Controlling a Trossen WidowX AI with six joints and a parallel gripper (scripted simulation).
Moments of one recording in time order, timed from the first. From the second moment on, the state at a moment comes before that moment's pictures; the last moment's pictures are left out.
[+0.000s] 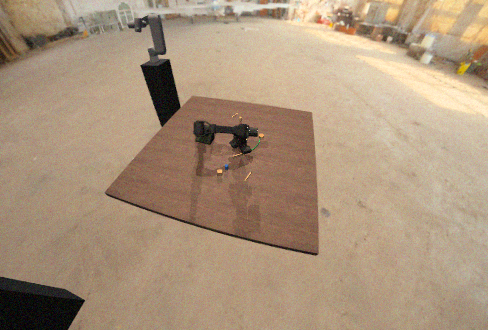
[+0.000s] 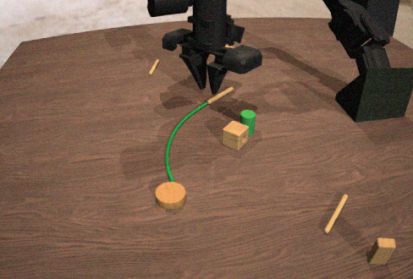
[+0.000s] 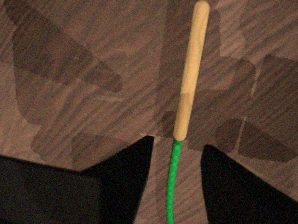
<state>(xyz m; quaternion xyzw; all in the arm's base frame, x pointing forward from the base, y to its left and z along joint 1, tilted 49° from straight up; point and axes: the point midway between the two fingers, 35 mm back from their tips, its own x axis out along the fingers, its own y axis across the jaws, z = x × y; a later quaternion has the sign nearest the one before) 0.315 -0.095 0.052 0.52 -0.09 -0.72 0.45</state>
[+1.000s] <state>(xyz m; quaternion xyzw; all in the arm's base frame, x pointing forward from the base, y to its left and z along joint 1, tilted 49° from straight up) 0.311 -0.113 0.037 0.51 -0.09 -0.73 0.45</state>
